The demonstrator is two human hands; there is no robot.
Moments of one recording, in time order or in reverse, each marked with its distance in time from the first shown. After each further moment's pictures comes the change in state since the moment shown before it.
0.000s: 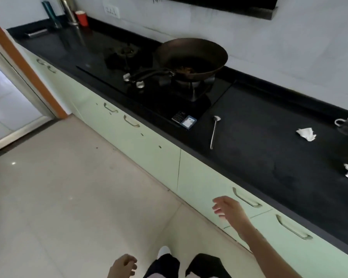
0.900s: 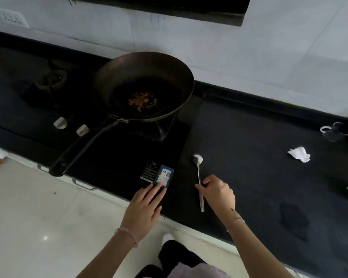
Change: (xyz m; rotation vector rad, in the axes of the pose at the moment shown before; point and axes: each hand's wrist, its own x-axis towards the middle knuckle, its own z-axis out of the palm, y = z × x) left_hand 0.123 0.386 -0.043 1.155 0.201 1.219; right_hand 0.178 -0.169 -0.025 -0.412 0.448 0.005
